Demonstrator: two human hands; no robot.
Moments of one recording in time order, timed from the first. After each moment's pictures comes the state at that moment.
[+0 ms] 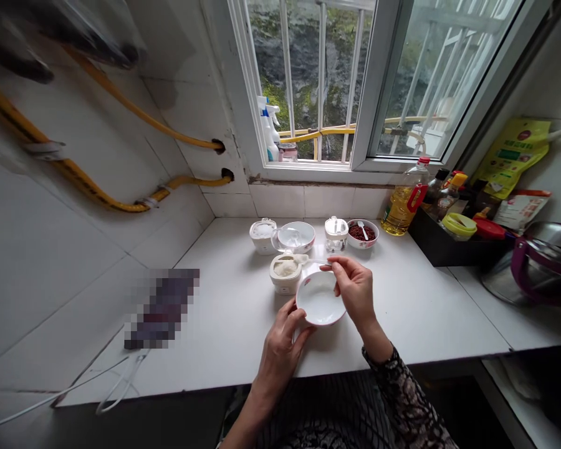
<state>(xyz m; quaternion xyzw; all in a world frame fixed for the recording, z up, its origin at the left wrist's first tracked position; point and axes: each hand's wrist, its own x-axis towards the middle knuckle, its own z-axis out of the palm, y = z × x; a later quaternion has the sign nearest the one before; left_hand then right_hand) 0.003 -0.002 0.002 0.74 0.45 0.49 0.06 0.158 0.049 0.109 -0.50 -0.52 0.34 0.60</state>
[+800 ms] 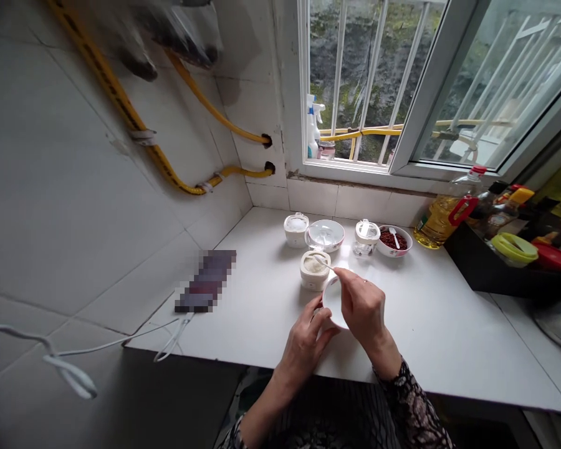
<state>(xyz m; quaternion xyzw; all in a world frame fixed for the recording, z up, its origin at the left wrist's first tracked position) 0.006 -0.002 0.004 0.73 0.47 0.49 0.06 0.140 0.046 0.094 -0.38 -0.78 -0.09 0.50</state>
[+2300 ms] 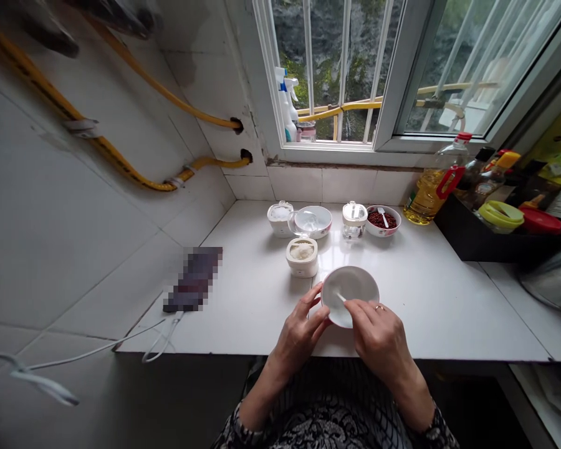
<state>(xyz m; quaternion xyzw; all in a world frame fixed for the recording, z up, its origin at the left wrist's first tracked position) 0.006 -0.005 0.002 0.79 0.38 0.48 -0.01 0.191 -0.023 0.076 -0.40 -0.83 -0.15 0.35</state>
